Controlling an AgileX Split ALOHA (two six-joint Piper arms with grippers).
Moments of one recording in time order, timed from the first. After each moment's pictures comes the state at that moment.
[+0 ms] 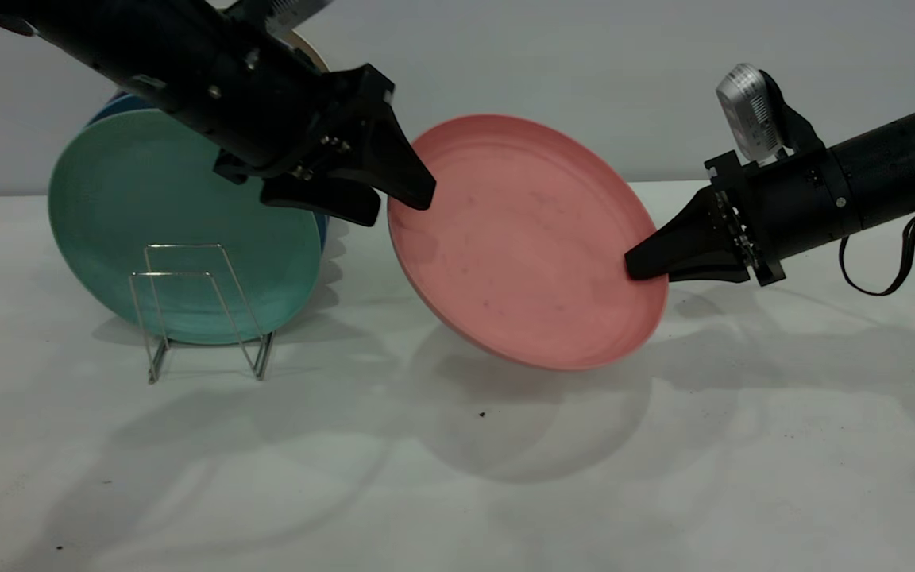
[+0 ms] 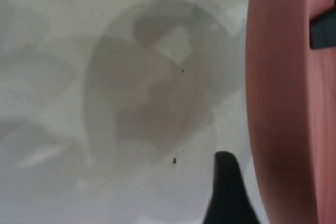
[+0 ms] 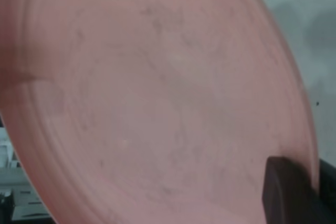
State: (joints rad) left arm -0.30 1.99 -1.21 -1.11 0.48 0.90; right arm -0.02 2.43 -1.45 1.35 1.08 -1.27
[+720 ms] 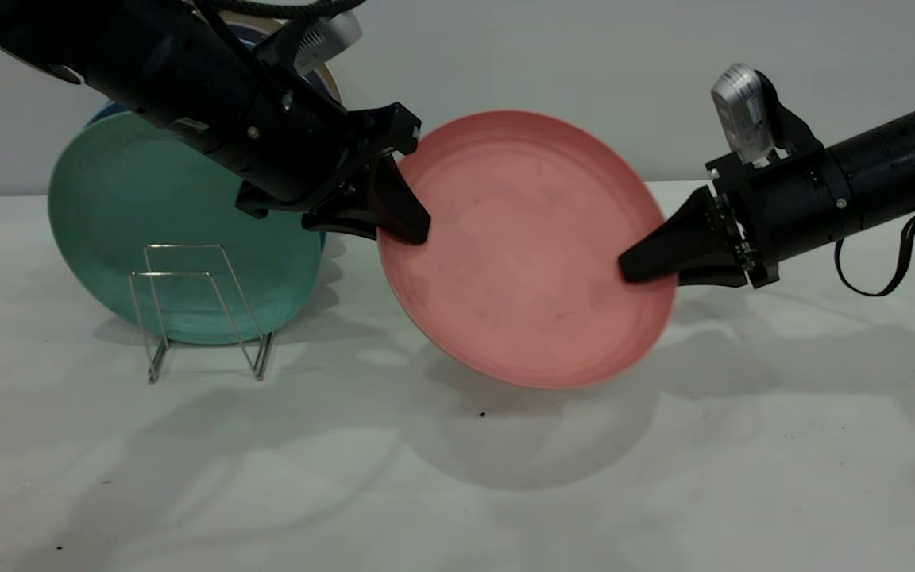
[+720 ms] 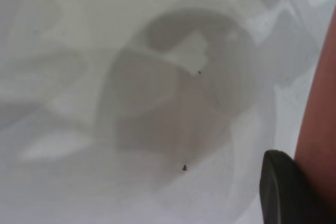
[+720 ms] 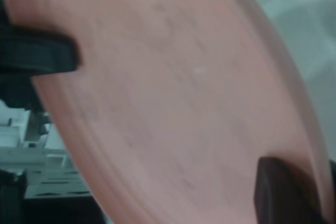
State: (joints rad) left arm -0.32 2.05 -1.21 -1.16 0.43 0.90; right arm -0.01 2.42 -1.45 1.33 1.13 -1.28
